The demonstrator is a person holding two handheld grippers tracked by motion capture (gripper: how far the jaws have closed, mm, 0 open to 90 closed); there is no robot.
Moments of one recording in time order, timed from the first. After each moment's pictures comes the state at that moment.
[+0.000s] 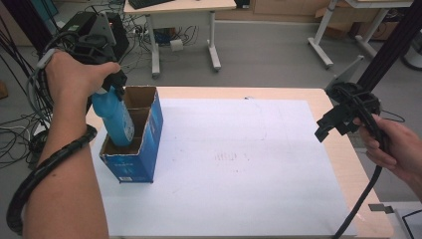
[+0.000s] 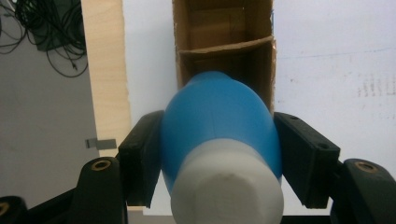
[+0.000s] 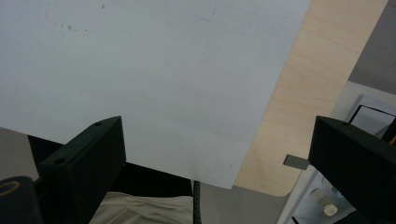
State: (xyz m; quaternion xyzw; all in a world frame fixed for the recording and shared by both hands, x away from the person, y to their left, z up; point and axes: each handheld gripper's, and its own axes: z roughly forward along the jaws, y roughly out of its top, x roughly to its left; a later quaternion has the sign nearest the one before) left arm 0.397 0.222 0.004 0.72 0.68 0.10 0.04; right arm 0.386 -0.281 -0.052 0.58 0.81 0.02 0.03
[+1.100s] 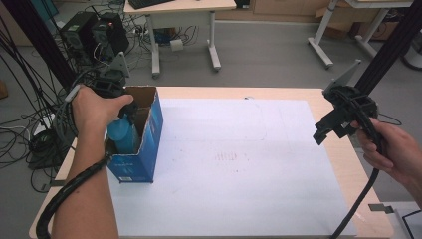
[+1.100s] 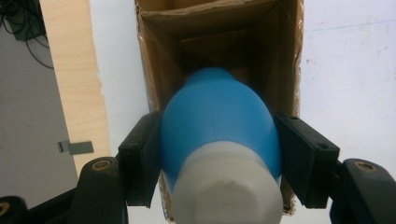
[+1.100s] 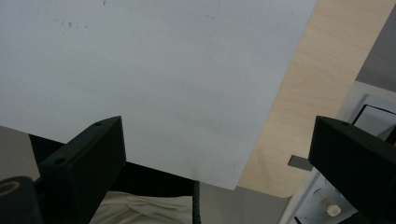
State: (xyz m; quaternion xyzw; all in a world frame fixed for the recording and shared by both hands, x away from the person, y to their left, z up) left arm 0.406 0.219 -0.070 0.73 0.67 0.07 0.03; right arm 0.387 -0.282 -0.060 0.58 0.81 0.02 0.02
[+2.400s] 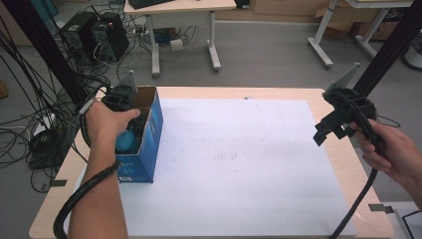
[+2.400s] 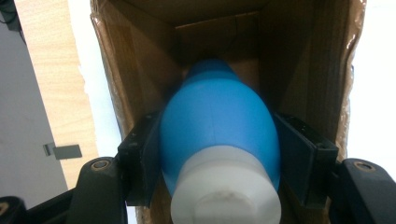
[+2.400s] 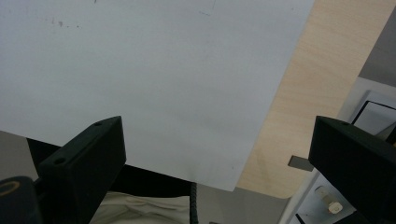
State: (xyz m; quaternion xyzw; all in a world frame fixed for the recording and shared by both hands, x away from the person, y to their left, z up) left arm 0.421 0.216 -0.115 0.74 0.67 0.06 0.00; right arm 0.394 -0.285 -0.069 0.58 0.81 0.02 0.02
